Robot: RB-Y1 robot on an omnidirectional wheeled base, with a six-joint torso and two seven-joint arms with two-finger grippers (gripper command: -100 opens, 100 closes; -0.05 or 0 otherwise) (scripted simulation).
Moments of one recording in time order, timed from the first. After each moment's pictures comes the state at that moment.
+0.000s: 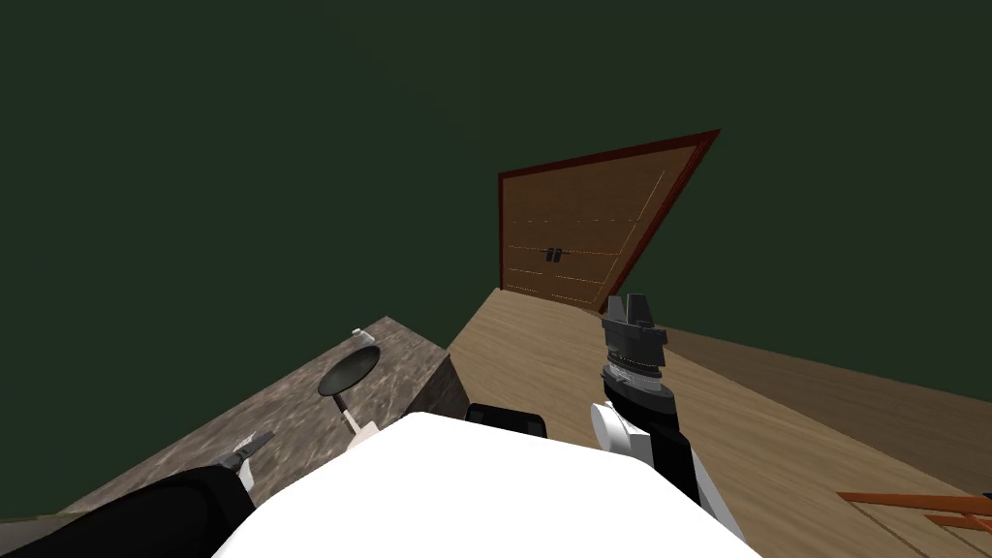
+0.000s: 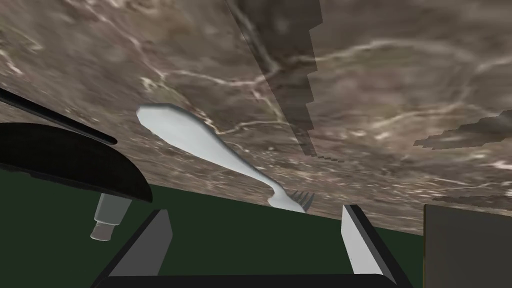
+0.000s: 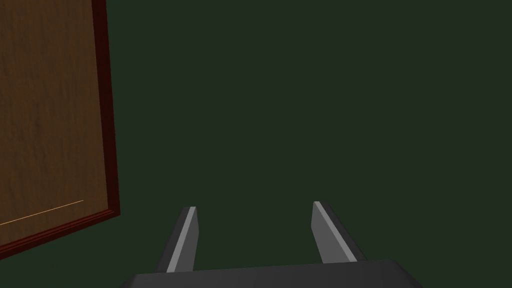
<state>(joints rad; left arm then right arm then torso) 1.14 0.83 0.39 -1.40 -0.42 -0.21 0.47 0.50 -0.01 0.04 -2.29 0.06 -0.63 0.15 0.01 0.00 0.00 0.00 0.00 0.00</state>
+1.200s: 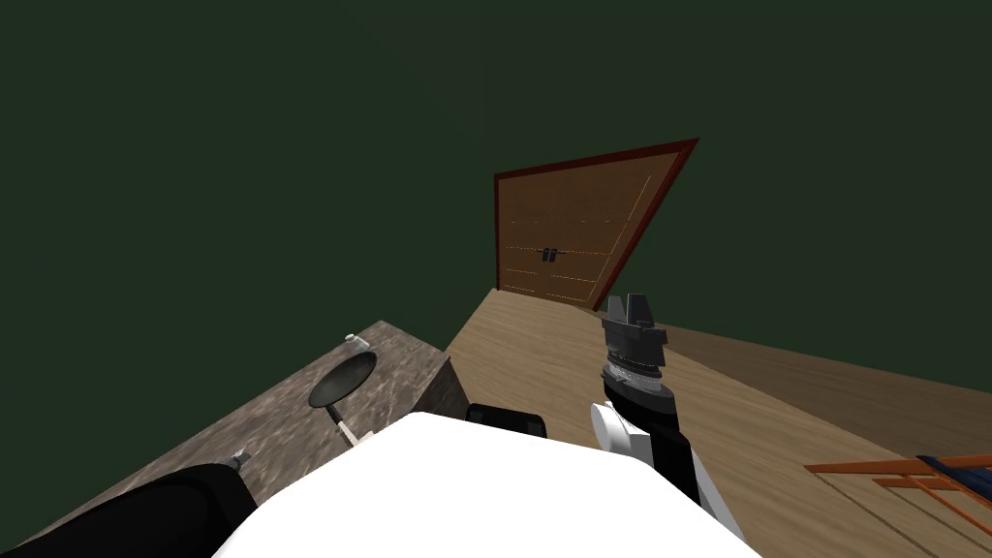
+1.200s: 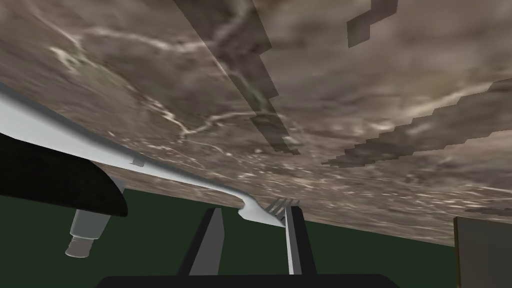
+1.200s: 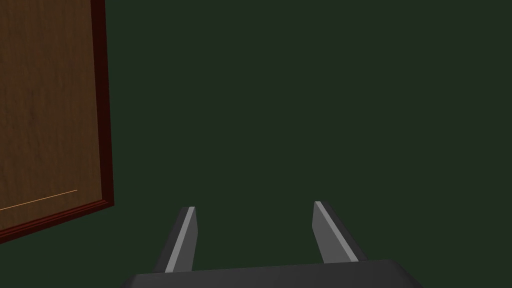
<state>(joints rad) 1.11 0.82 0.37 -1.35 -0.42 -0.19 0.45 0.50 -0.01 0.04 -2.29 0.06 -0.63 0.15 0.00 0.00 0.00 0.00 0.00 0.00</state>
